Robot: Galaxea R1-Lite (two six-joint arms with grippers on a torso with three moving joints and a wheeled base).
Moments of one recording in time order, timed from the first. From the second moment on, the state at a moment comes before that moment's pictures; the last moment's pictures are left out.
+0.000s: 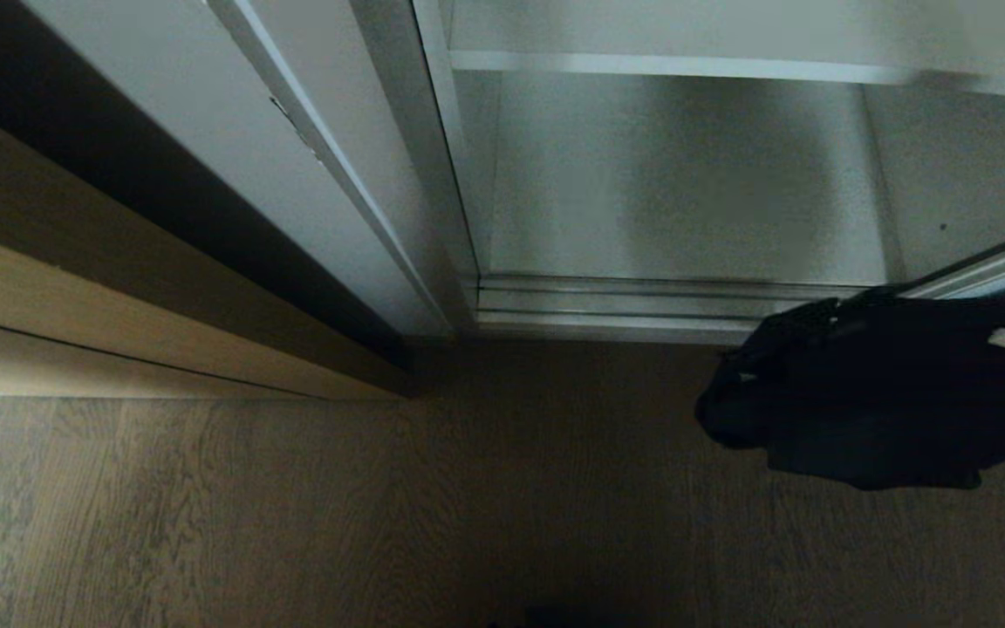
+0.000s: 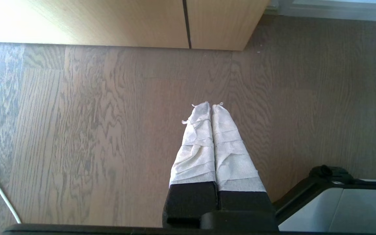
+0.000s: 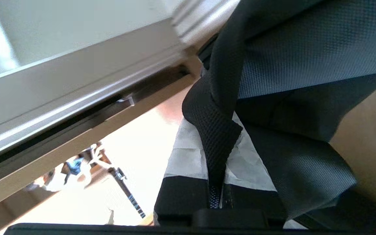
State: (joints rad) left arm 0.02 0.00 -0.01 0.02 0.00 0.00; right arm -0.61 1.42 -0.92 -0.10 1.14 0.63
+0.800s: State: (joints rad) left arm 0.02 0.00 -0.01 0.02 0.00 0.00; right arm -0.52 1.57 -1.14 -0.19 1.16 0.73
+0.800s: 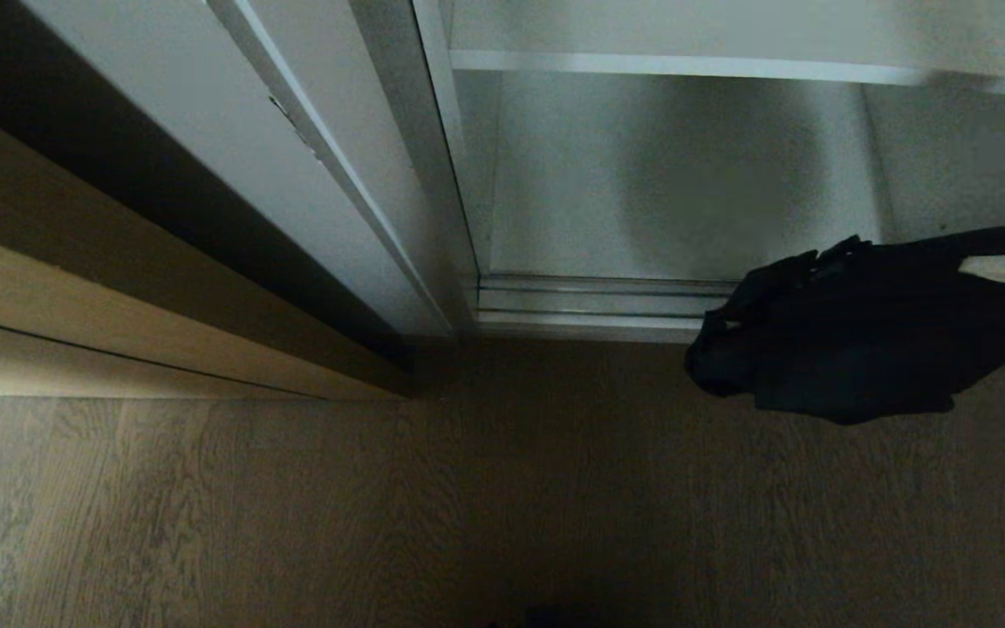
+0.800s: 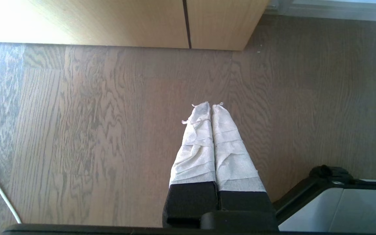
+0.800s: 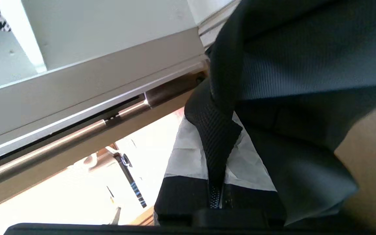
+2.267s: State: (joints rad) left arm 0.02 0.00 -0.01 0.02 0.00 0.00; right arm -0.45 1.85 -1.59 -0.20 1.18 0.82
